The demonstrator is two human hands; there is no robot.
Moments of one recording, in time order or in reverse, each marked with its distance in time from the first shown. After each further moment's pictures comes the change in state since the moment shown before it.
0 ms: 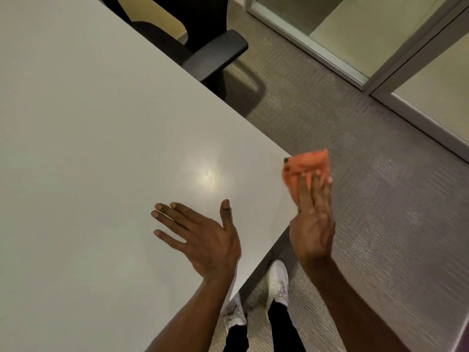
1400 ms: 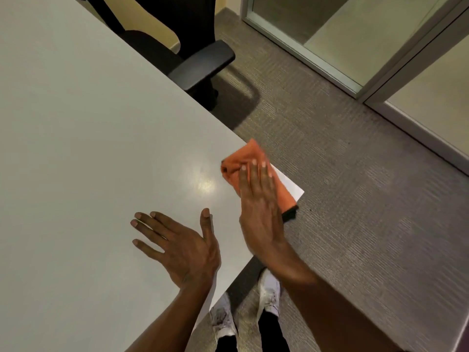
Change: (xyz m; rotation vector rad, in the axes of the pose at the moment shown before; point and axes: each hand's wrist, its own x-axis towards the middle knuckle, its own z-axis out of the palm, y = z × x) left_hand 0.000 0.002 0.006 0.022 0.063 -0.018; right_hand 0.040 -0.053 0.010 -0.051 -0.263 -0.307
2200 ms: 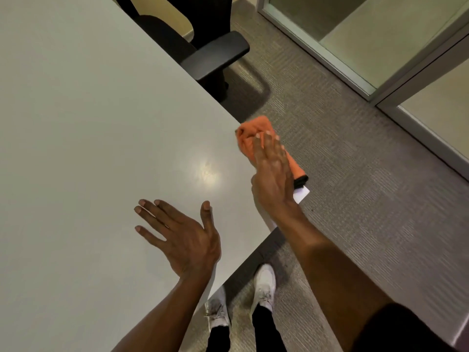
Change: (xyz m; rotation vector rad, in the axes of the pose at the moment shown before) left_hand 0.000 0.001 -0.001 -0.013 0.017 -0.010; right_hand 0.069 0.021 -0.011 0.063 0.018 0.035
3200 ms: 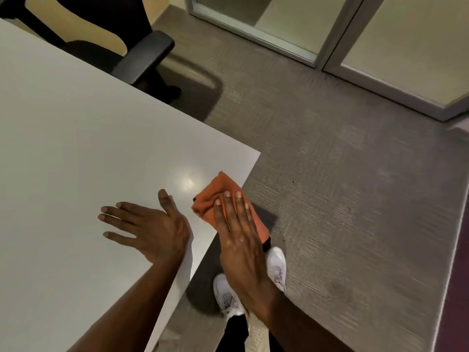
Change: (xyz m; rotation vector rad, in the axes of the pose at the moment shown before) left_hand -0.004 -0.001 0.008 -0.072 0.089 0.002; right_hand -0.218 -0.021 0.027 0.032 0.120 0.059
